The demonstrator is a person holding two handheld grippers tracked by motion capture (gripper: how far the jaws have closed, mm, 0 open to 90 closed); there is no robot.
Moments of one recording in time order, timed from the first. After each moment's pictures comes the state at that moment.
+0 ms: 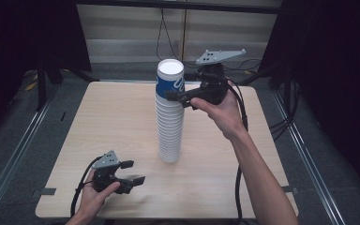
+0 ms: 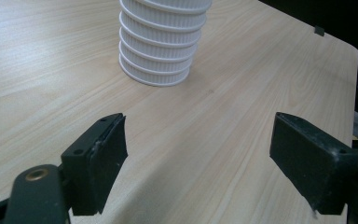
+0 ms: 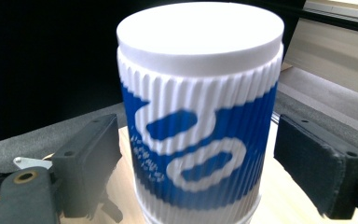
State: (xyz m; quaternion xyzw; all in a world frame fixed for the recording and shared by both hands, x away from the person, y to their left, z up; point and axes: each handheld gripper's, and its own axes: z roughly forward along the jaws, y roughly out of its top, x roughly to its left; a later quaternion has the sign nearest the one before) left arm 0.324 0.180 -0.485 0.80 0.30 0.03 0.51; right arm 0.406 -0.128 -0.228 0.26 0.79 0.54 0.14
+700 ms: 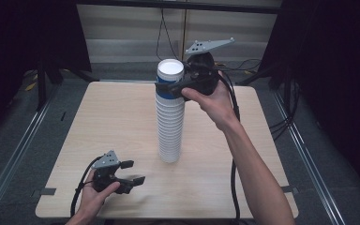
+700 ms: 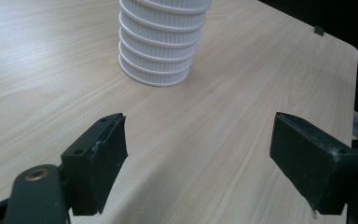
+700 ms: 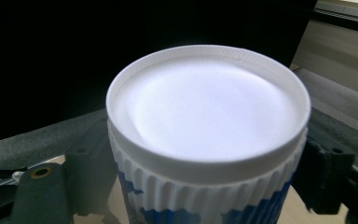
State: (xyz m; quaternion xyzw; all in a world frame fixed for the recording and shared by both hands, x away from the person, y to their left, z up) left arm 0.324 0.180 -0.485 0.80 0.30 0.03 0.51; right arm 0.422 -0.109 -0.217 0.24 0.80 0.53 0.13
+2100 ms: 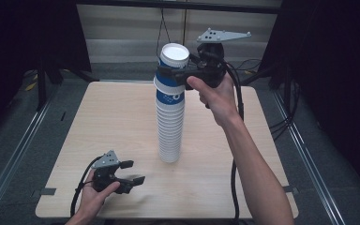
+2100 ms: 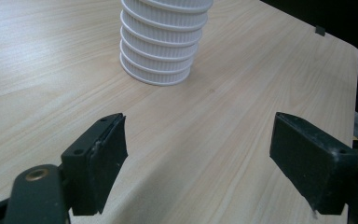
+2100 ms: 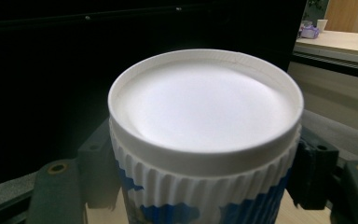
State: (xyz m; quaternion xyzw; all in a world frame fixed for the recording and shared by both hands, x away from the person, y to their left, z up) left arm 0.325 0.181 -0.485 0.81 0.30 0.03 0.51; right arm 0.416 -0.117 -0.195 0.25 0.74 0.60 0.15
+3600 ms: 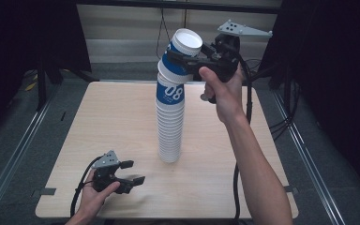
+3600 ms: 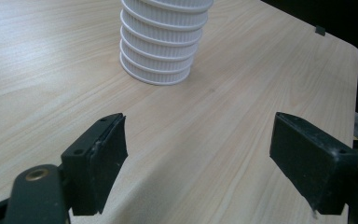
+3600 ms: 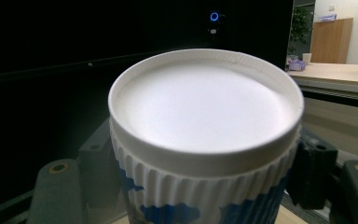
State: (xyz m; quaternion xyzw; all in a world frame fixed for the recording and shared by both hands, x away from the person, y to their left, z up) left arm 0.325 0.181 -0.485 0.81 0.30 0.03 0.51; right arm 0.411 -0.137 -0.181 0.26 0.68 0.66 0.16
